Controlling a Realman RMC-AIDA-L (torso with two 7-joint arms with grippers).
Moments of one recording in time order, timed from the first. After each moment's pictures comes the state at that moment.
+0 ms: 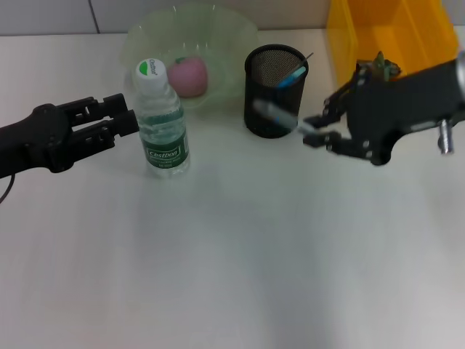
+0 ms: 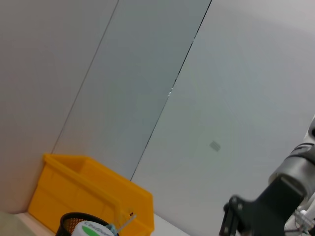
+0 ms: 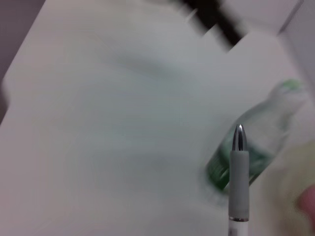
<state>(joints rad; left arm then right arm) -0.37 -2.04 0.67 0.74 1.72 1.81 -1.57 0.50 2.09 -1.16 -1.49 -2.15 -1.65 1.60</state>
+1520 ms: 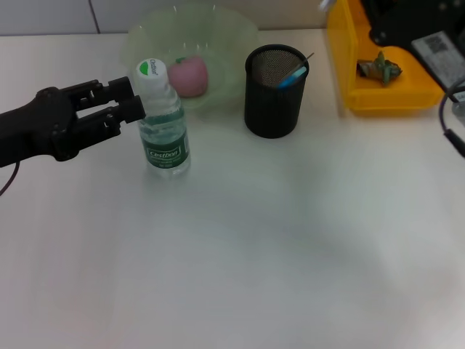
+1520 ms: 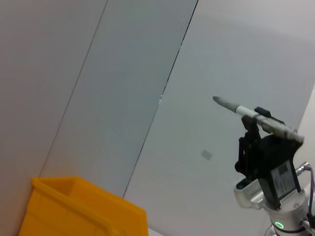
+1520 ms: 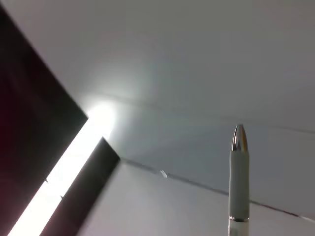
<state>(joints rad) -0.40 -2.05 0.64 0.74 1.71 1.83 -1.53 0.61 2.09 -1.09 -0.15 -0.80 -1.84 2.01</state>
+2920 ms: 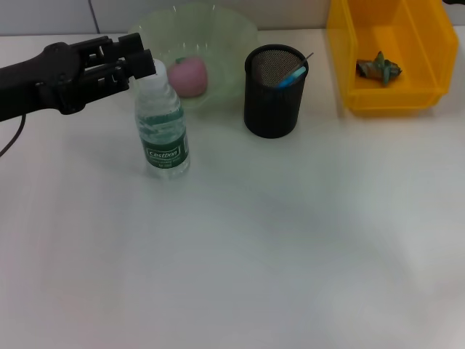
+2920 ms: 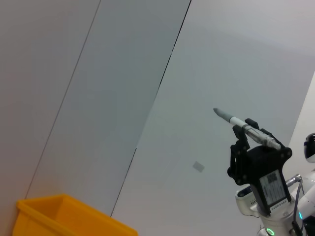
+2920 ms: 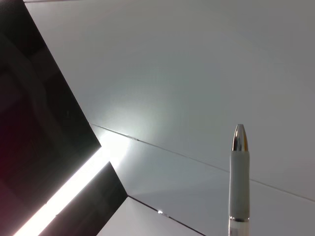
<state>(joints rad) -0.48 -2.04 0.63 0.80 1.71 1.82 -1.65 0.55 2.06 -1.08 -0.26 -0.68 -1.81 2.01</state>
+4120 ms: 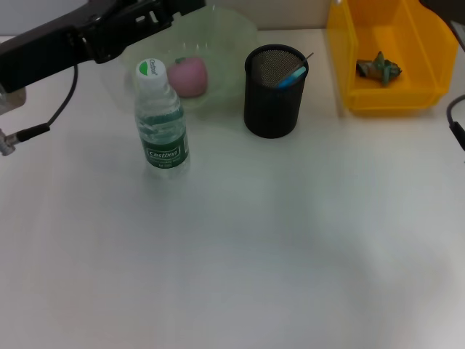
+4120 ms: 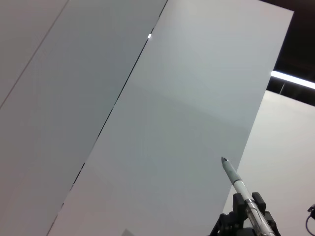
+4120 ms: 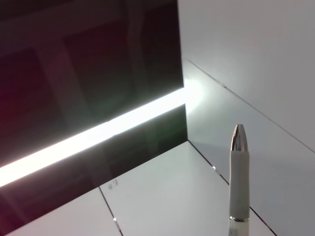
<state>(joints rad) -0.56 -2.07 0.75 0.69 1.45 1.85 -1.70 0.62 2.09 -1.15 -0.19 -0.71 -2.01 1.50</state>
